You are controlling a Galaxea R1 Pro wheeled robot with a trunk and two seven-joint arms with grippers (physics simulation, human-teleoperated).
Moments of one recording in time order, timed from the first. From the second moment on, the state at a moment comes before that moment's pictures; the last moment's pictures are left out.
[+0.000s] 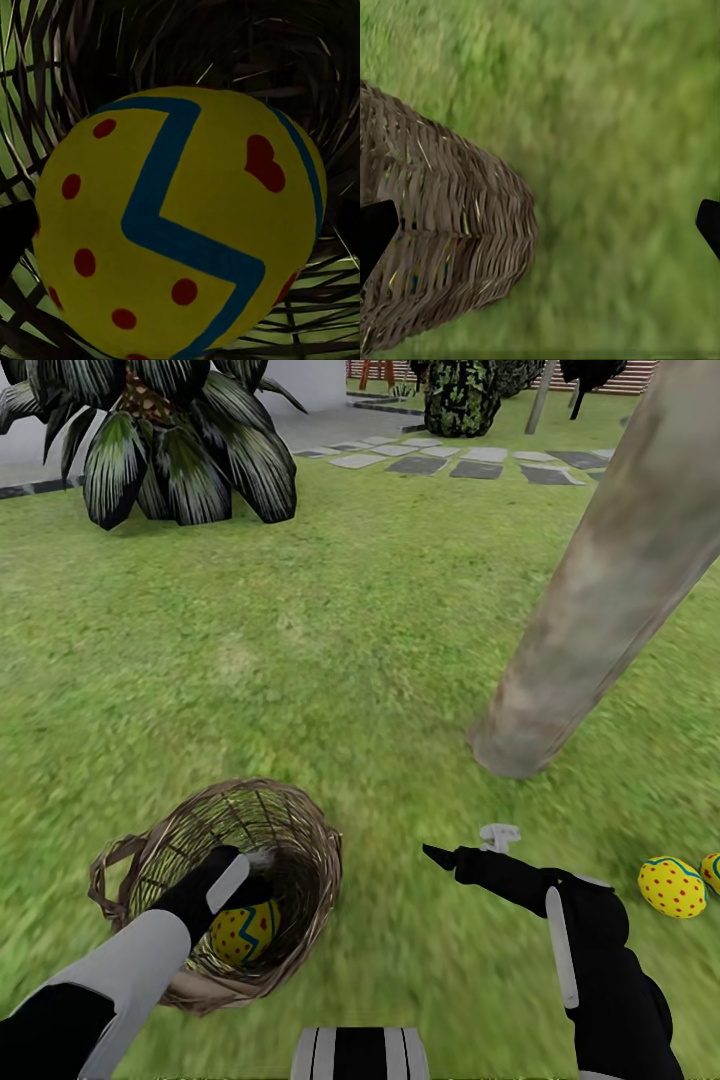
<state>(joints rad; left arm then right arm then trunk) -0.87 0.05 -0.32 -0.47 0.67 0.76 0.45 -0.40 0.10 -0.25 -1.59 0.09 0.90 0.73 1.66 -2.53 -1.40</state>
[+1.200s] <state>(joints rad) -0.87 0.05 -0.30 -0.48 0.67 0.79 0.46 -0.40 0.10 -0.25 -1.59 0.09 0.90 0.73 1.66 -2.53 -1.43</state>
